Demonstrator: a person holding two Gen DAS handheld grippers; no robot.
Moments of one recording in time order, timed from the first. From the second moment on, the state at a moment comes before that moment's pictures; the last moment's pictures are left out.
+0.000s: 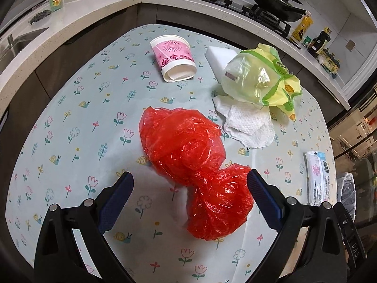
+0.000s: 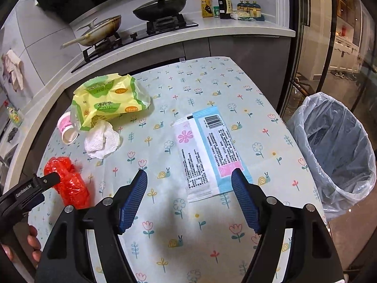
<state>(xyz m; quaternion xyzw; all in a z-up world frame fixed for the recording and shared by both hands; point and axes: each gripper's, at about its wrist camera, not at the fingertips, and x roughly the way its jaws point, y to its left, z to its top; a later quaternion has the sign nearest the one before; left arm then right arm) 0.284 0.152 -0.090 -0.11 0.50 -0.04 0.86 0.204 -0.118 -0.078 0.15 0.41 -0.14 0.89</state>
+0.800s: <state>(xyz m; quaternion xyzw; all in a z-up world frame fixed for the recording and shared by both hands) 0.300 0.117 -0.127 -0.10 0.54 -0.07 0.83 0.255 -0.149 -0.129 0.12 0.44 -0.18 0.87</state>
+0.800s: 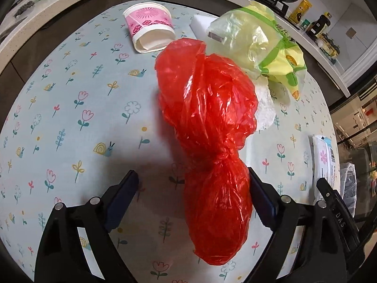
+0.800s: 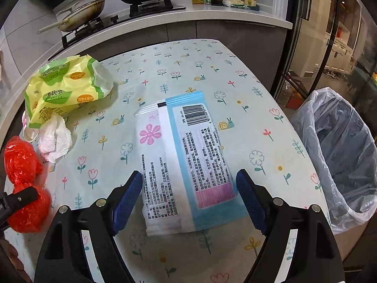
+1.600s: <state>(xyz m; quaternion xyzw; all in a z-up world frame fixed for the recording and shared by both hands) 0.273 0.053 -0.096 -0.05 0.52 -0.14 0.84 0.224 -0.172 -0.105 0.17 0.41 -0.14 0.89</state>
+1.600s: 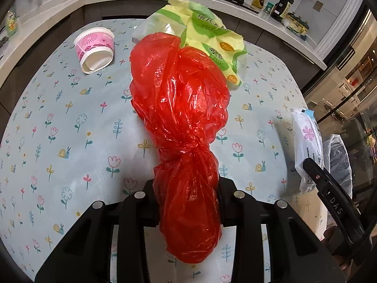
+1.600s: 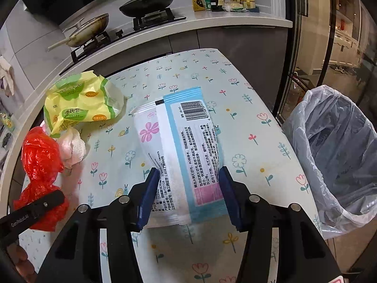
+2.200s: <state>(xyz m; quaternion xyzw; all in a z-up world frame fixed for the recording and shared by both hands) 0.231 -0.011 -0.049 -0.01 0.49 -0.20 0.85 0.163 -0.219 -0.057 0.20 0.34 -0.16 0.90</state>
